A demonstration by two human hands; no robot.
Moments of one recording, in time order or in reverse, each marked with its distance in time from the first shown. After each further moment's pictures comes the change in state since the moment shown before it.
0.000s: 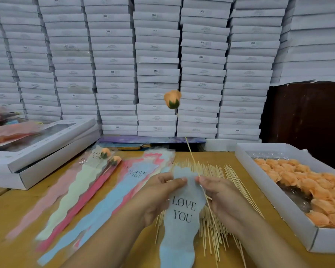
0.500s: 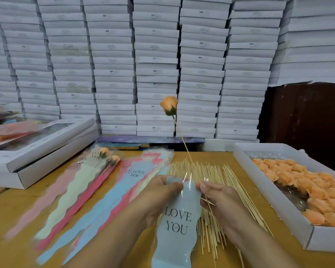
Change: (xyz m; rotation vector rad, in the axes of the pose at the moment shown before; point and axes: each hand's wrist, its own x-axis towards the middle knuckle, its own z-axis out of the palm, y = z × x) left_hand 0.000 -0.005 0.003 0.127 -0.009 0.030; right_hand -0.010 0.014 -0.007 -0.147 0.121 -0.040
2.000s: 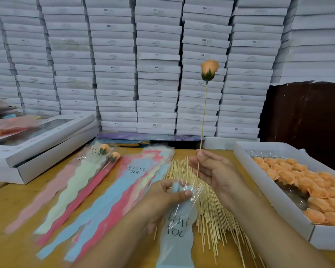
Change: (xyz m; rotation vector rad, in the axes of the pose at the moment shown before) left_hand -0.002 -0.021 -0.001 -0.133 -0.018 -0.026; right_hand 0.029 -0.040 0.019 0.154 -0.051 -0.100
